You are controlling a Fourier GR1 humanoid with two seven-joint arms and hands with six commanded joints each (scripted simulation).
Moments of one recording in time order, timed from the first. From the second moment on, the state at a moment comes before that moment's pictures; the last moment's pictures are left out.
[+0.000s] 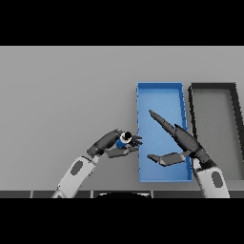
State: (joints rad) left arm -0.22 0.06 -0.51 -1.58 -0.04 -0.25 -0.08; right arm -0.10 -0.40 0.18 -2.09 -0.17 0.38 0.13
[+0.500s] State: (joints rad) left arm -0.24 0.03 -0.47 -1.57 -0.04 -0.30 -0.04; right arm -0.29 -0.34 0.33 -2.02 -0.22 0.46 0.31
